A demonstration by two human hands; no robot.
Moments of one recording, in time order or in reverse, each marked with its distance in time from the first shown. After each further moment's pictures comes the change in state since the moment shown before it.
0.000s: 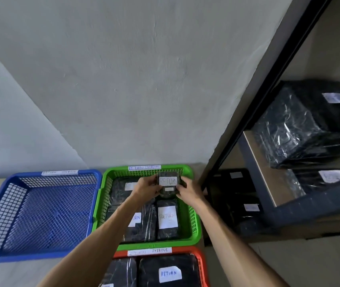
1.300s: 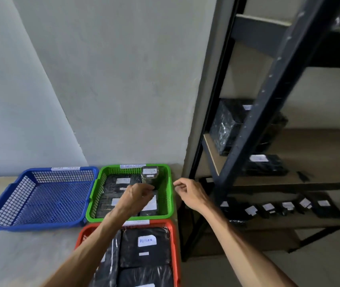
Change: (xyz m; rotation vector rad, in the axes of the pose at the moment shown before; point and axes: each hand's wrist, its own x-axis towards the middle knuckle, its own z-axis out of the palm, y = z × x) left_hand -0.187 0.027 0.048 0.573 0.221 0.400; right_hand -0.216 -0.015 -0.100 -0.481 0.127 -0.485
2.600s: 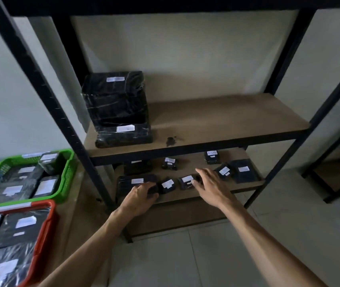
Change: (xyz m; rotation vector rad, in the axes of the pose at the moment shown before) left_hand -0.034 0.331 0.335 0.129 -0.177 0.018; right_hand -0.178 0.399 -0.290 -0.303 0.140 0.005
